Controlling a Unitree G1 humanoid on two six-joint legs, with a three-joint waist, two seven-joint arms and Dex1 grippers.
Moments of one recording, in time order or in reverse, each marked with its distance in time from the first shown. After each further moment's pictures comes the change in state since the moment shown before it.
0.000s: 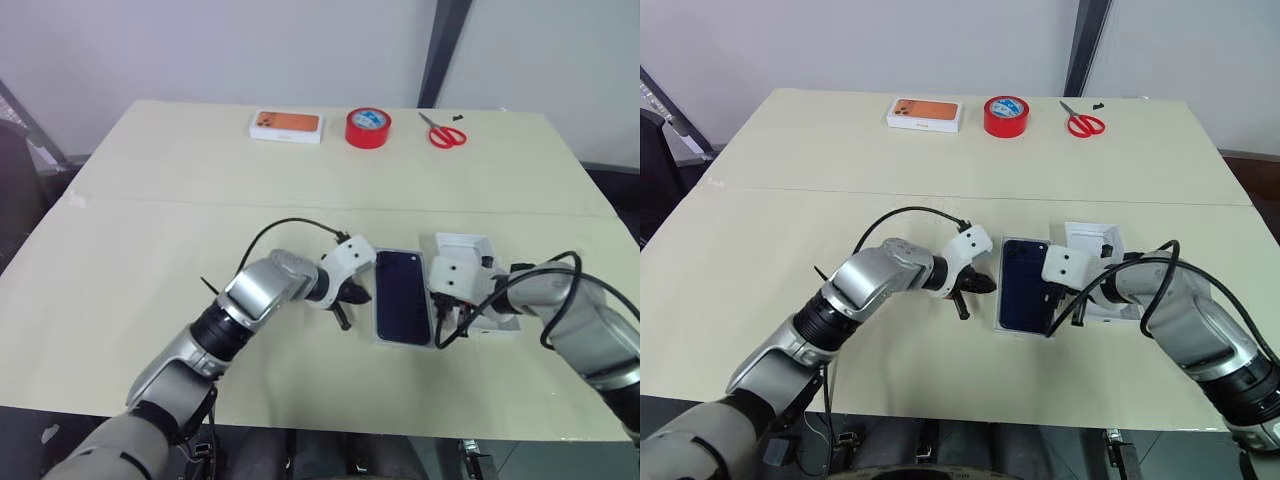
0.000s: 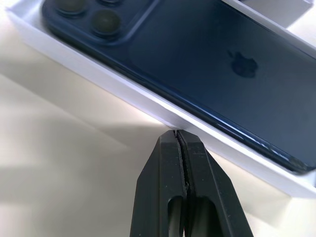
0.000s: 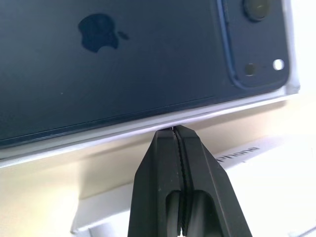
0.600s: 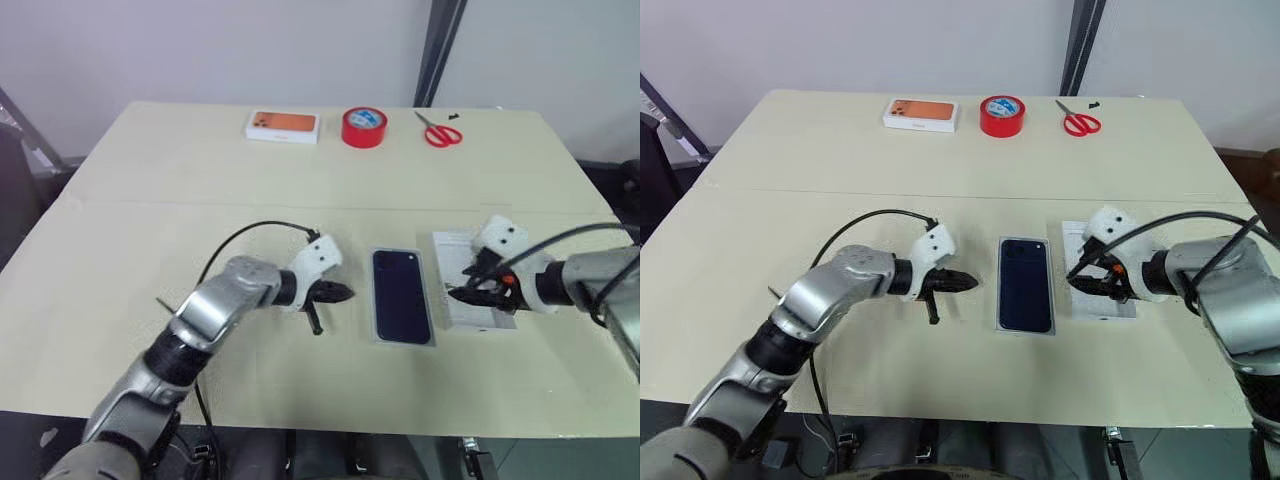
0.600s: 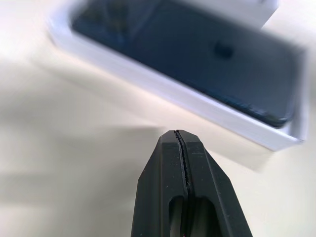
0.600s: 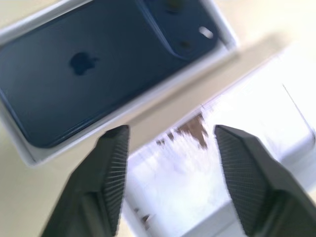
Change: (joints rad) left arm 0.227 0.197 0.146 -0.225 -0.014 -0.307 -0.127; right arm -0.072 0.031 -0.309 -0.128 0.315 0.683 -0.028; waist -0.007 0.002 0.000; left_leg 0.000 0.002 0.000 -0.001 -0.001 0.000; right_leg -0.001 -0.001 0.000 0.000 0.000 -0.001
